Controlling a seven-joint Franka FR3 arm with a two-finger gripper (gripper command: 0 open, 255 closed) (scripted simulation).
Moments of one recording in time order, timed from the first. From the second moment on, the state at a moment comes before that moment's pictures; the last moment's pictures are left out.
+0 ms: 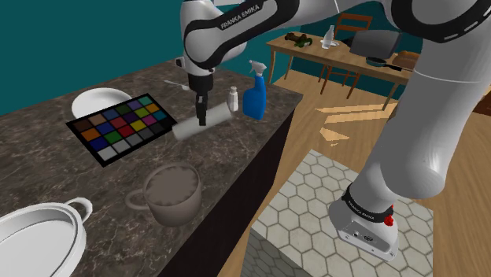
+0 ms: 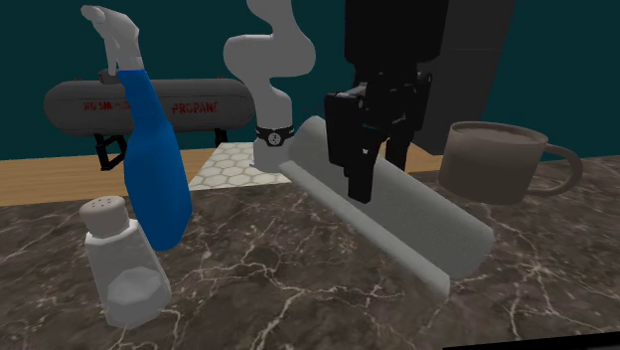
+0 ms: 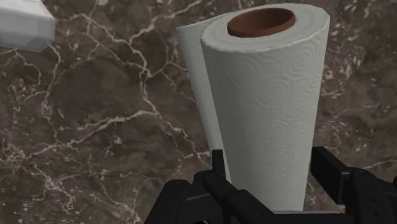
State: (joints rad) arm 0.16 0.18 0.07 -1.95 0.05 2.10 -0.55
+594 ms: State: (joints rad) arm 0.16 0.14 0.07 -1.88 0.05 1.99 -0.55
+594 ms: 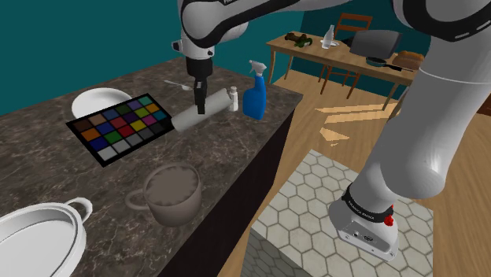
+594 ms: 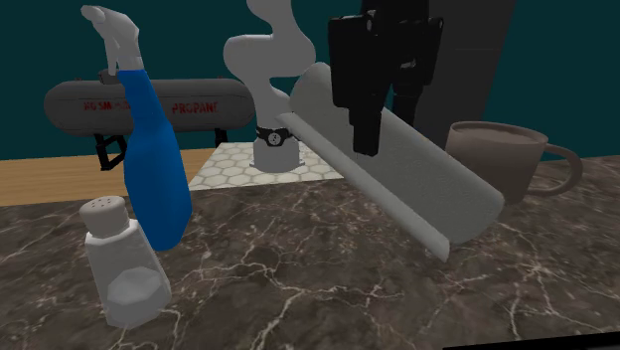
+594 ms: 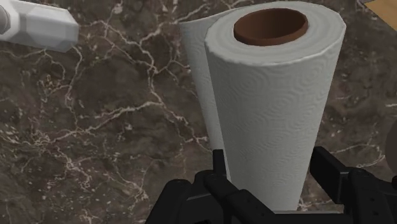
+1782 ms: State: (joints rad) arm 0.21 0.07 0.11 -1.78 0.05 1.83 -0.45
